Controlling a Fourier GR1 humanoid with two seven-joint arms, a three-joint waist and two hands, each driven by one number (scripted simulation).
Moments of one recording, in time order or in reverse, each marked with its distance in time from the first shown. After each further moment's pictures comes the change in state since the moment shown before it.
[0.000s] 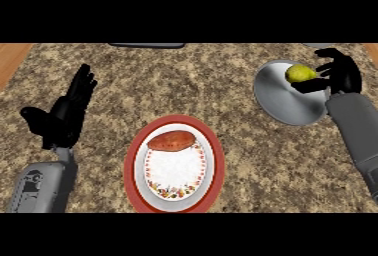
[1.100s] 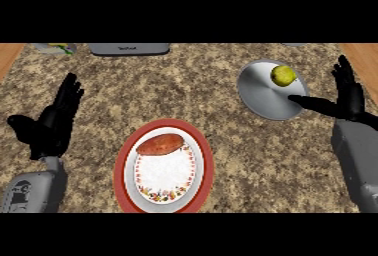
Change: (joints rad) left arm 0.065 0.016 0.036 -0.025 -0.001 0.021 0.015; right arm 0.201 0.082 -0.266 -0.151 -0.396 0.230 -0.507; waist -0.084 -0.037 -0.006
